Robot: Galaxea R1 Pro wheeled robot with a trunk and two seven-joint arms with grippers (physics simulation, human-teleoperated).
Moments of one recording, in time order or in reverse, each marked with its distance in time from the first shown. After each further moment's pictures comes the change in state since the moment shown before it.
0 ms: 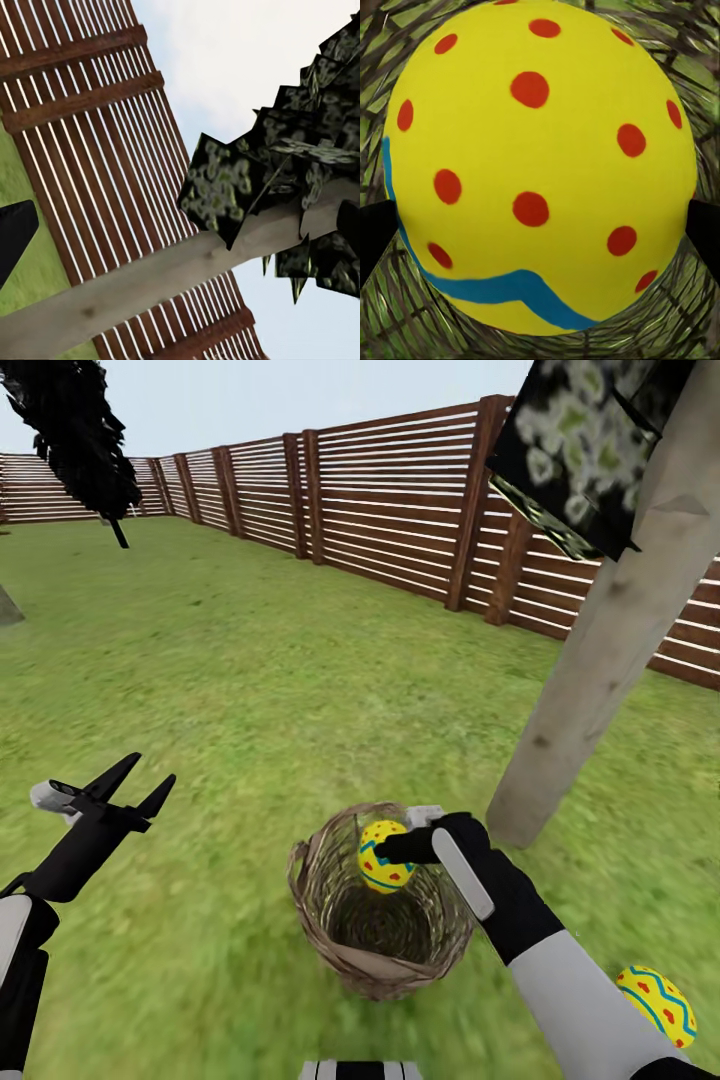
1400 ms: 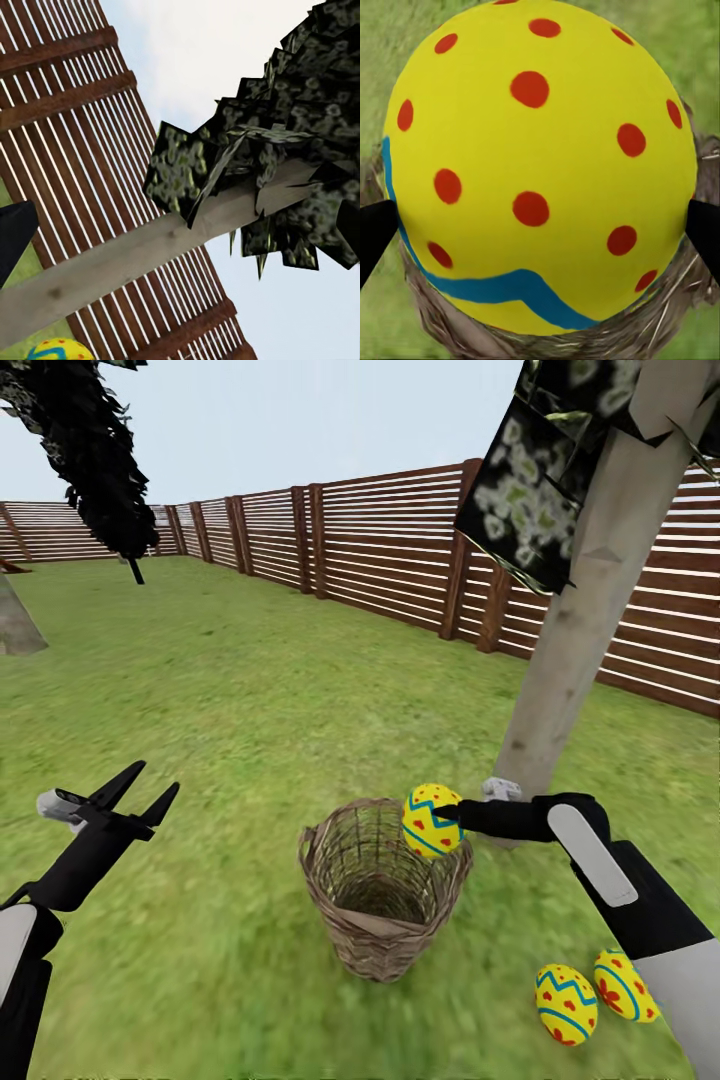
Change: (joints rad) left arm 0.026 -0.014 -0.003 0.002 -0.003 -0.009 -0.002; right arm 0.020 -0.365 -0.087 -0.241 -0.481 -0.004 0.068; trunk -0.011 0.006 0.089
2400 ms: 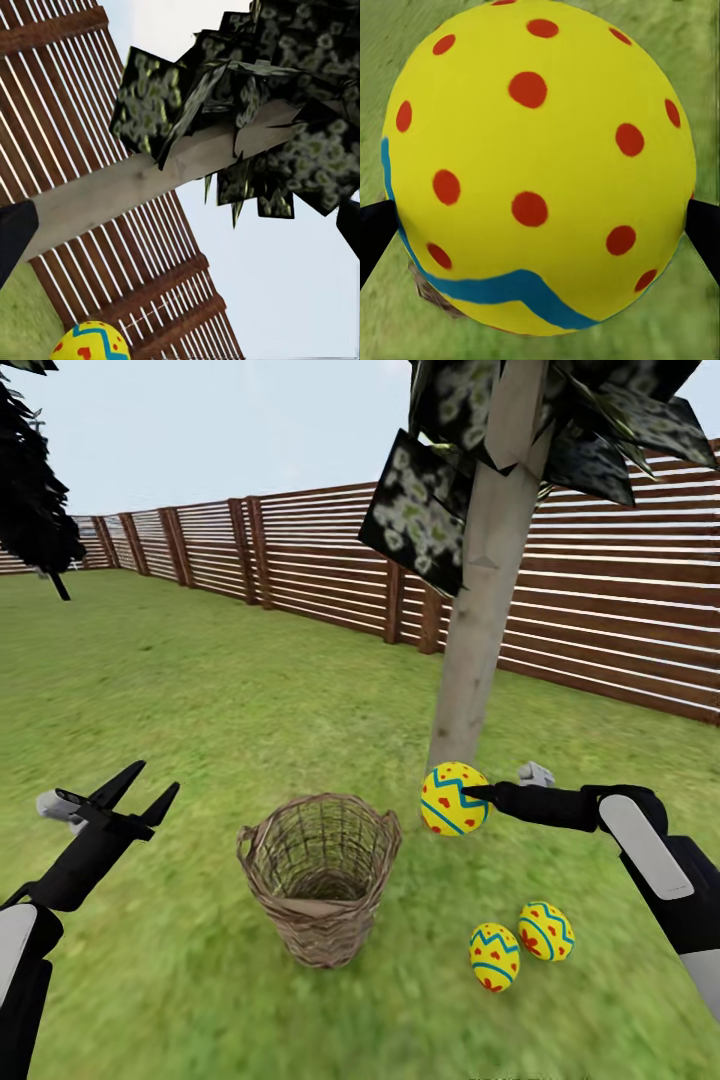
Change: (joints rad) left arm 0.000 -0.002 0.000 -0.002 0.001 0.001 0.000; right arm 0.002 -0.105 -0.114 0.009 -0.035 -0.002 0.204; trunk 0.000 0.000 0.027
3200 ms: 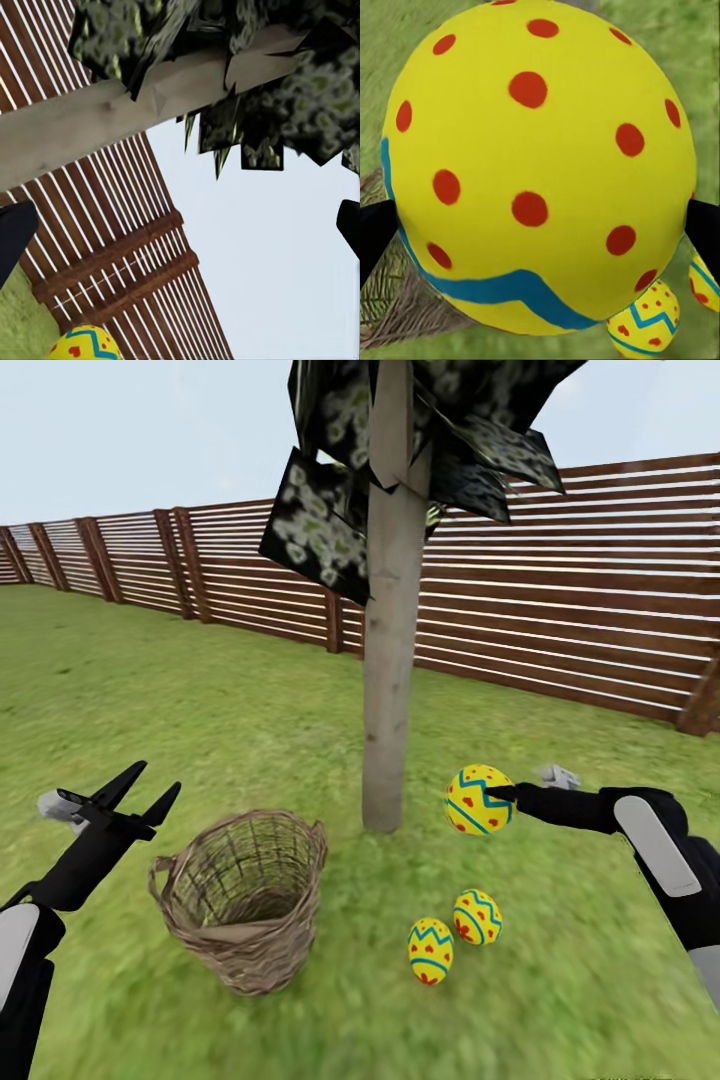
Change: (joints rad) left arm 0.000 -0.002 -0.006 0.001 -0.001 -0.001 -0.005; right arm 0.000 -0.006 -0.081 0.071 0.103 -0.006 -0.012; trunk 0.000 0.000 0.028
